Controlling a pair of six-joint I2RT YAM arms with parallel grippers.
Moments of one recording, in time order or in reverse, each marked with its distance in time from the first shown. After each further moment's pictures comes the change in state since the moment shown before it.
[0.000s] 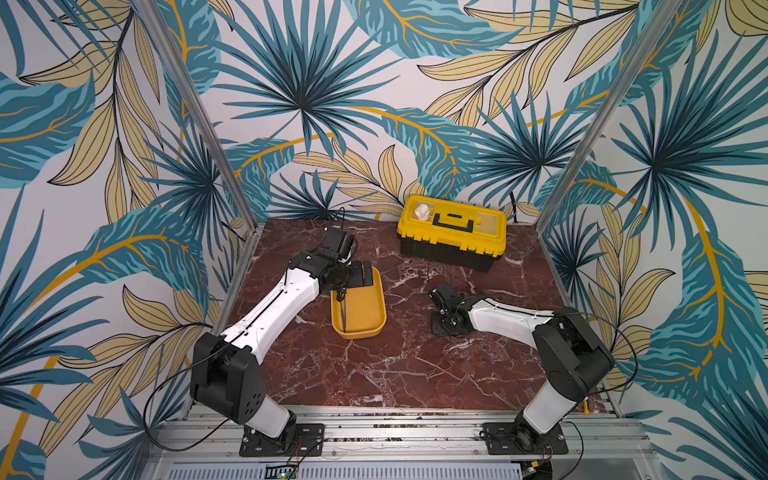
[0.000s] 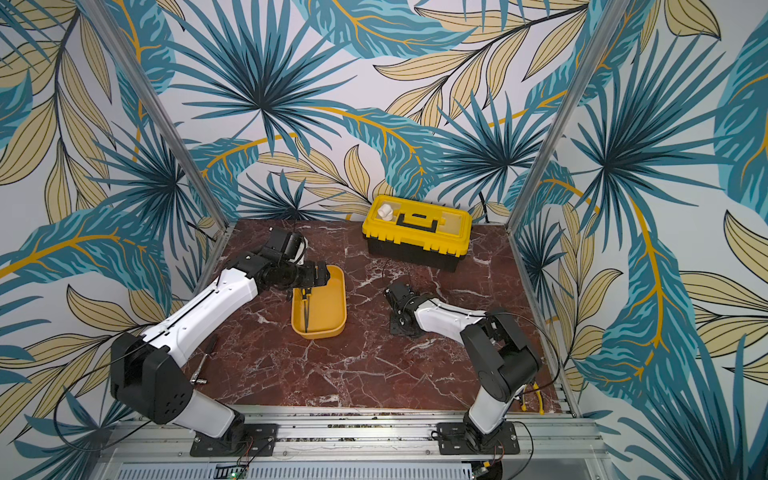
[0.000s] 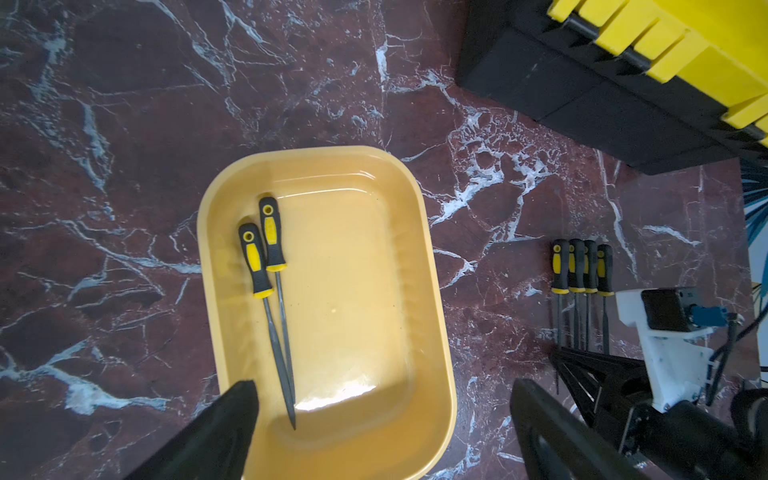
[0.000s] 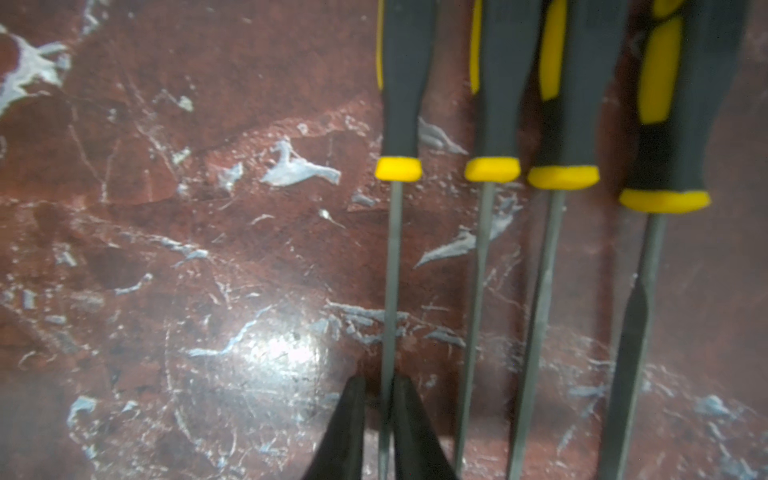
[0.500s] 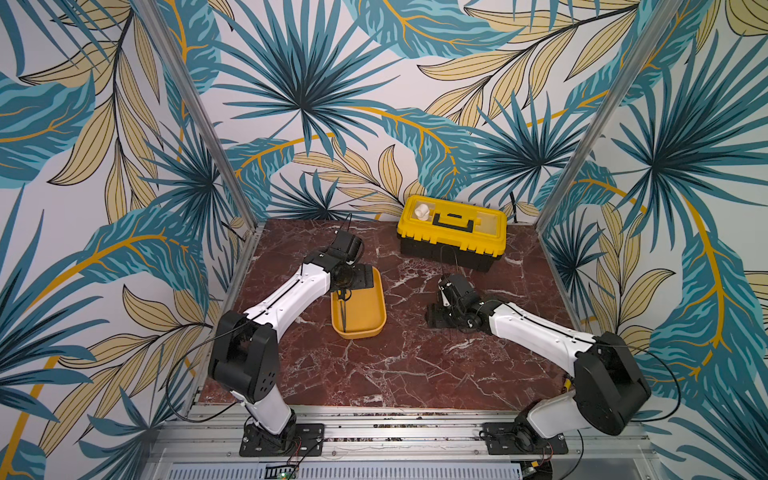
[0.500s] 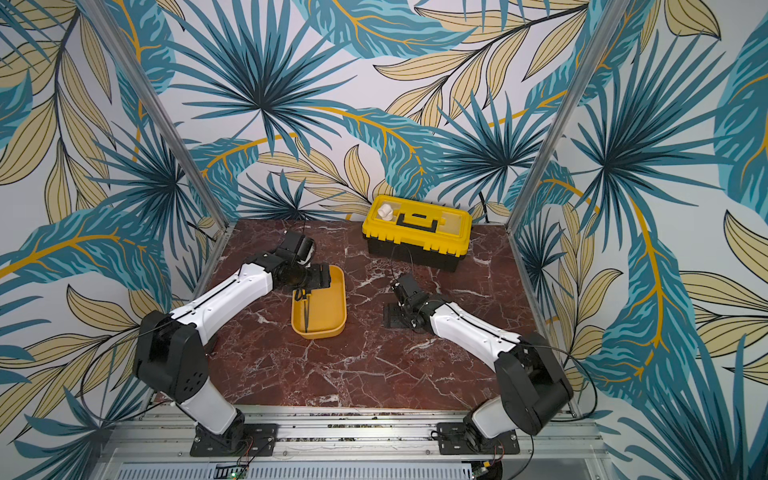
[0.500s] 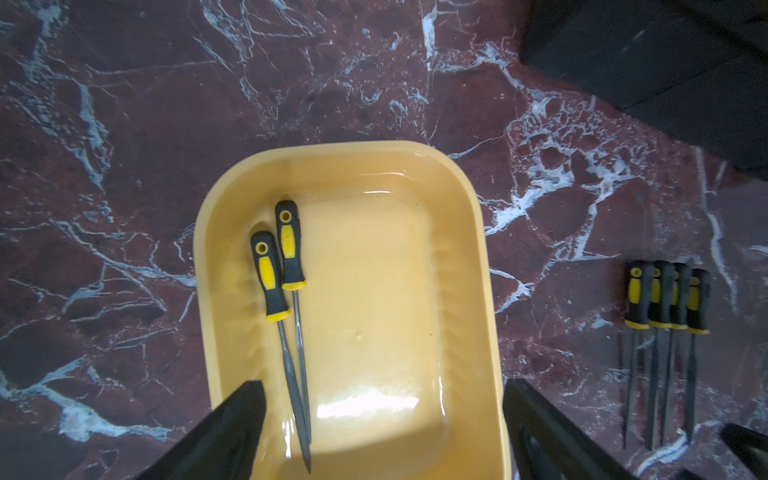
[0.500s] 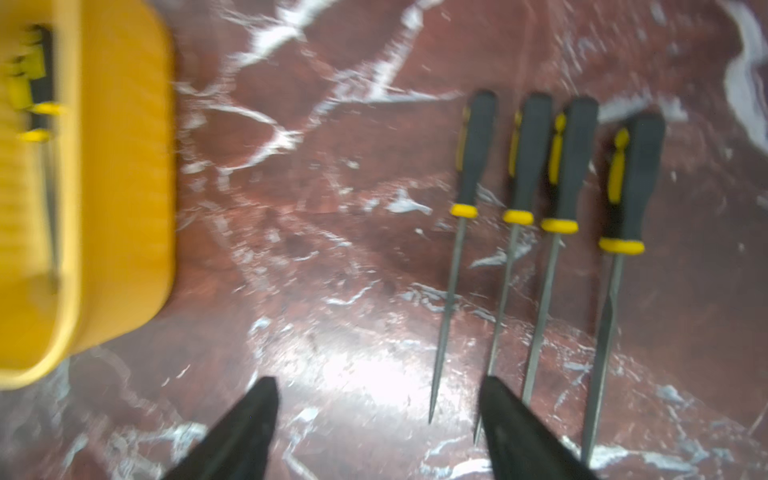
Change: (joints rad) left arm 0.000 0.154 0.001 0.057 -0.068 -0.013; right arm -0.002 -0.254 -0.019 0.010 -0.135 -0.076
